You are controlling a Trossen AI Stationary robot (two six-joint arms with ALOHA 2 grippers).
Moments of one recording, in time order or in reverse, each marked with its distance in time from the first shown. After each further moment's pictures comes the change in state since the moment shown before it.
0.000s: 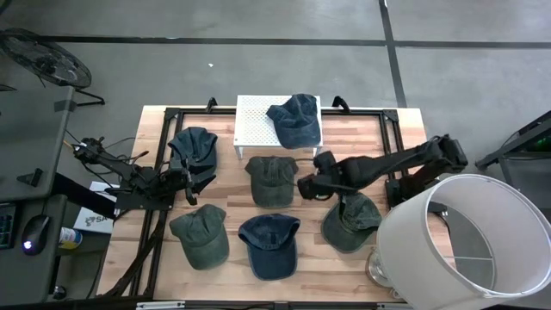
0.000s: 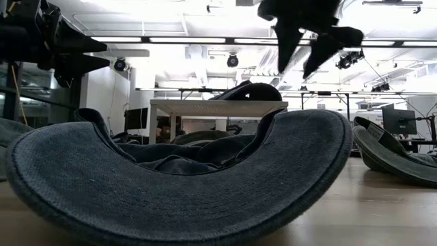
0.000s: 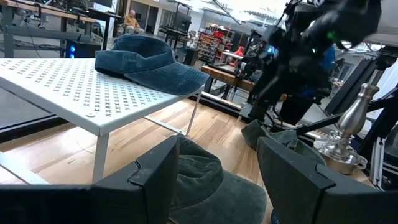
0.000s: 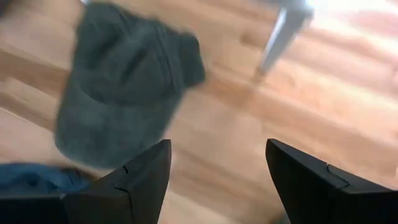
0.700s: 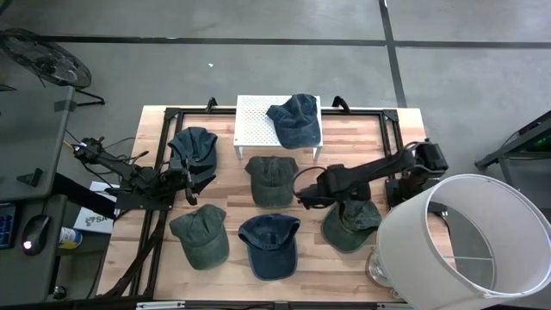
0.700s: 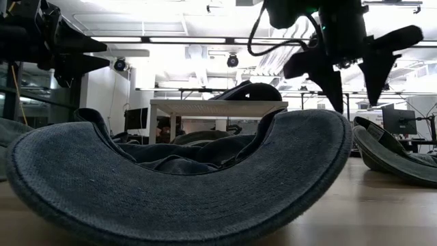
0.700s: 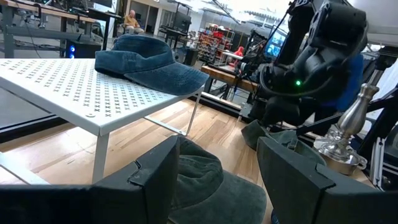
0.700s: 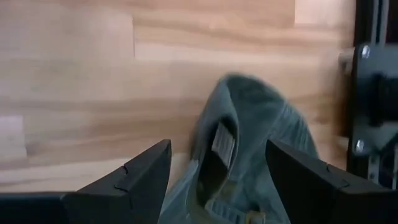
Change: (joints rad) left arm 0.000 0.000 0.000 0.000 0.000 0.000; right arm -0.002 0.186 0.000 -0.334 -0.326 0.461
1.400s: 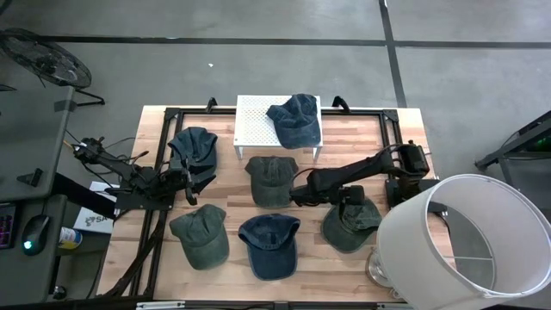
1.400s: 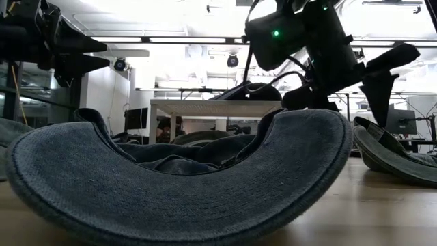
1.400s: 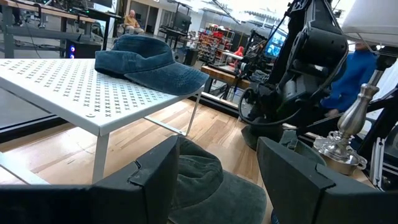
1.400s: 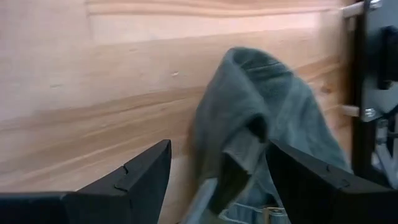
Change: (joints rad) left arm 0.000 0.000 0.000 0.000 0.000 0.000; right arm -0.063 0.147 0.000 0.029 -0.114 0.039
